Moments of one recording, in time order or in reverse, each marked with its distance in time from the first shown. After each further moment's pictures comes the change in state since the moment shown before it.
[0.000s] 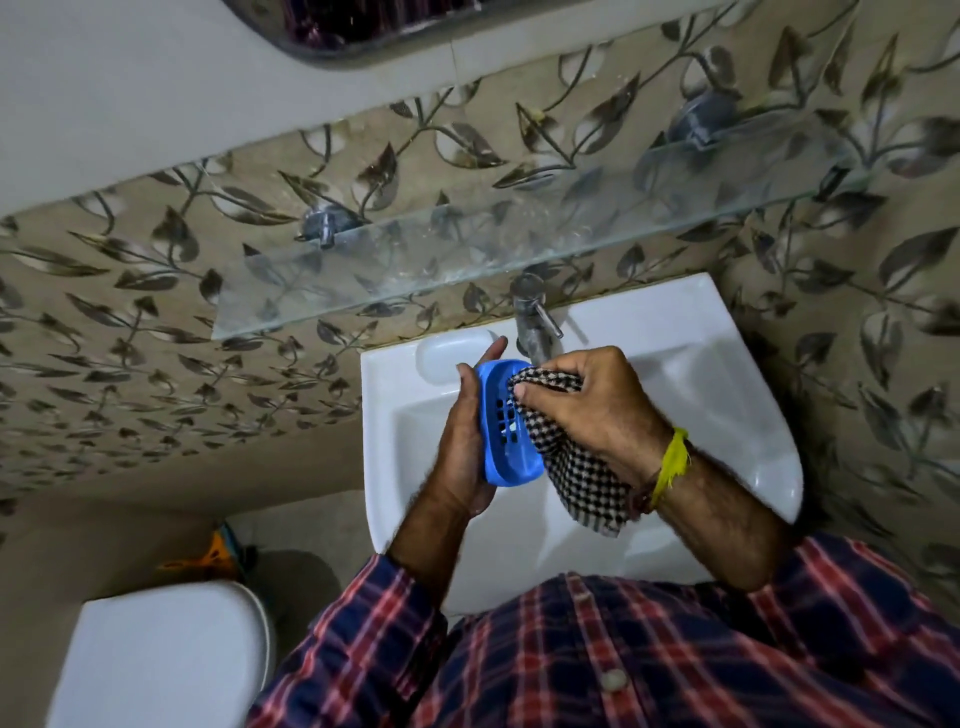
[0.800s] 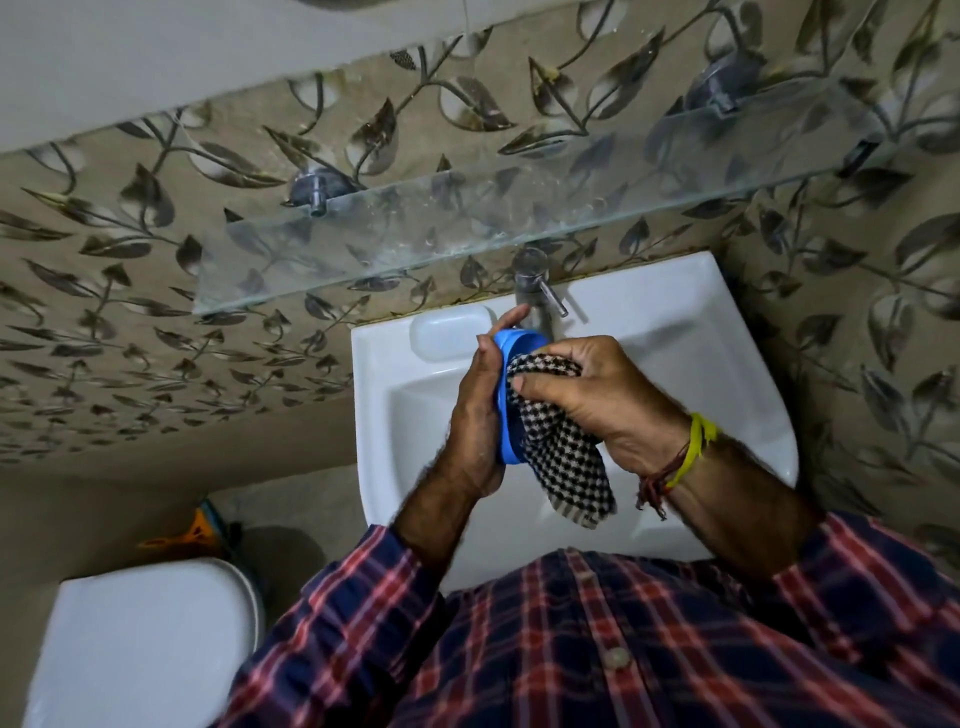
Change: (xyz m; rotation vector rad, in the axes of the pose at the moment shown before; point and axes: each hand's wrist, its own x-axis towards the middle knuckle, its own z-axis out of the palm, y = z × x) left_hand 0.001 0.000 0.009 -0.018 -0.103 0.082; right_hand -0.006 -0.012 0.011 0.304 -0.139 0.095
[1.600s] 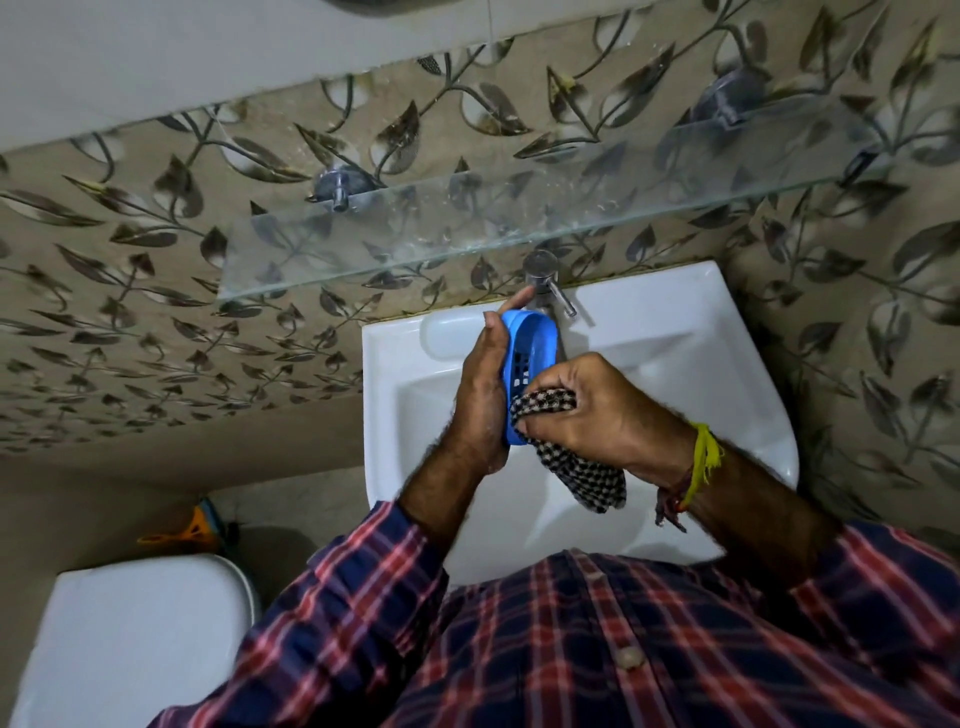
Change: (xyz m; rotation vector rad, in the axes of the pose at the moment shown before) left_hand 0.000 0.019 0.007 0.154 0.058 0.090; right_hand -0.019 0.001 -0.001 -0.440 -0.225 -0.172
